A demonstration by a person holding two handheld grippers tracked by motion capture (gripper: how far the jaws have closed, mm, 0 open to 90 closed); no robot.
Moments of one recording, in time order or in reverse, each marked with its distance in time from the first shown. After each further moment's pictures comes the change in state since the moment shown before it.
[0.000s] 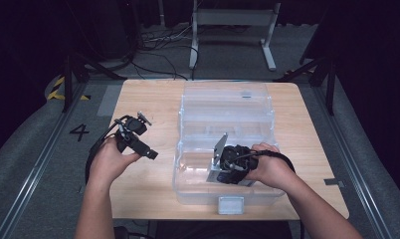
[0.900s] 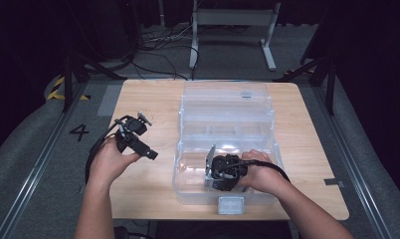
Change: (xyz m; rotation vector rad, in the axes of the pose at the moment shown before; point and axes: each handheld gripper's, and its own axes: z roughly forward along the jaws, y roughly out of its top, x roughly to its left) left arm 0.000 0.000 0.001 0.006 -0.006 0.004; right arm 0.003 0.007 0.044 0.082 0.022 -0.035
